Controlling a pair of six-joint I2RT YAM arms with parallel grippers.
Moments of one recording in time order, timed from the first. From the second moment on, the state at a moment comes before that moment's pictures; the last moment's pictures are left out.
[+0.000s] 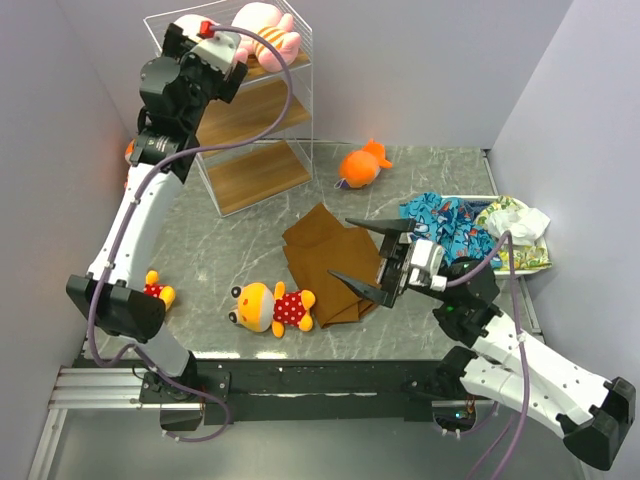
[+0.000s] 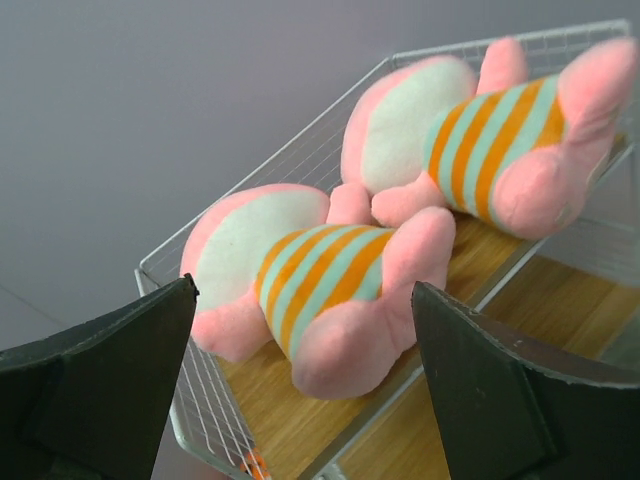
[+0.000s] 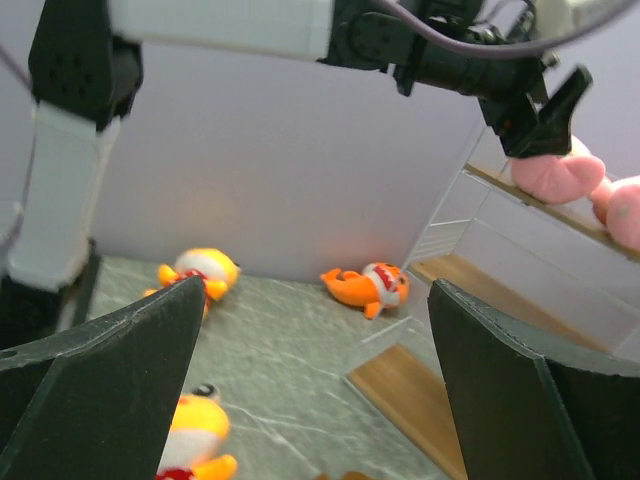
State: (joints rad) left arm -0.25 1.63 1.92 -0.08 -0.05 0.55; right arm 0.78 0.73 0.60 0.65 -0.53 -0.17
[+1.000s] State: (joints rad) left arm -0.25 0.78 0.72 -0.55 -0.07 -0.94; right arm 0.78 0.97 0.80 0.05 -0.19 0.53
